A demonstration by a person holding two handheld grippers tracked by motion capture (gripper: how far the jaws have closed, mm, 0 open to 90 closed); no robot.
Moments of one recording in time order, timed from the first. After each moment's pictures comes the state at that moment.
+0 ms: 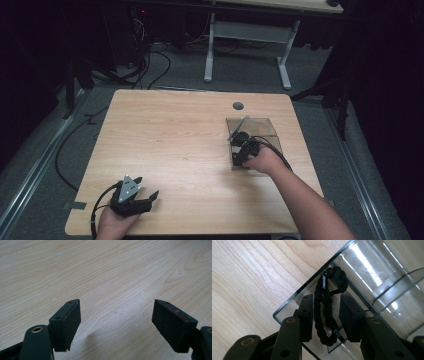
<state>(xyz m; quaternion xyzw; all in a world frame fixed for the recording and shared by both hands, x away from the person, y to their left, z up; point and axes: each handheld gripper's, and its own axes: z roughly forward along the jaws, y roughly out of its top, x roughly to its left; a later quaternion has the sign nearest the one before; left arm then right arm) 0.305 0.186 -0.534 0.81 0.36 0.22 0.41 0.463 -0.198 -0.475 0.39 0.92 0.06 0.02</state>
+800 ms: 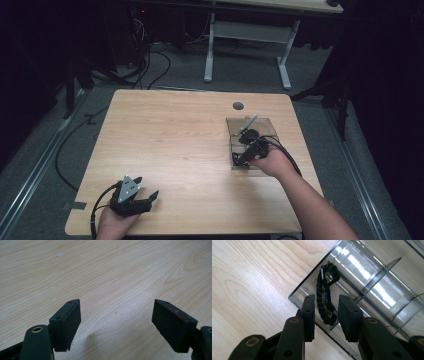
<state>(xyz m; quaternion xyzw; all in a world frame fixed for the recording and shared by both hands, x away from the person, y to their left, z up) 0.304 0.187 -0.534 0.80 0.36 0.22 0.42 0.441 -0.215 -0.444 0.42 0.90 0.11 0.03</state>
